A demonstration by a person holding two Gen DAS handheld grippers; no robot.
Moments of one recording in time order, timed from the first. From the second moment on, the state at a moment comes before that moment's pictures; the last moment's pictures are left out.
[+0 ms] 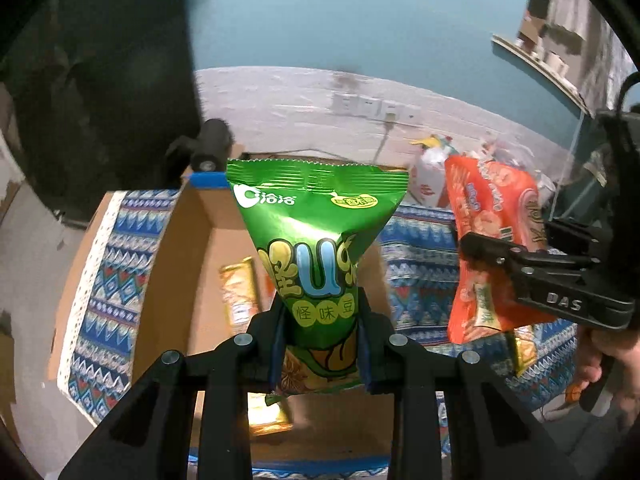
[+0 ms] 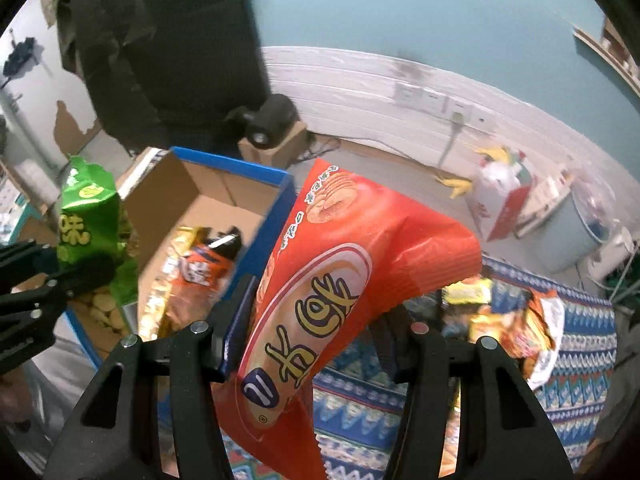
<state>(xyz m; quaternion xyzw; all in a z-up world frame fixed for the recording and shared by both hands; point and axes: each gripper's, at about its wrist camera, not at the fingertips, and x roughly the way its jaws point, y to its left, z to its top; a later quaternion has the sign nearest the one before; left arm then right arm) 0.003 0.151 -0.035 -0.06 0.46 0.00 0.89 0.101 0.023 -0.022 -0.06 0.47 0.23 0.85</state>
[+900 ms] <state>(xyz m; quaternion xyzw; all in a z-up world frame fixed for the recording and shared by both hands) -0.006 0.217 -0.073 -0.09 0.50 0.09 0.85 0.096 0.142 -0.045 -0.11 0.50 0.34 0.79</state>
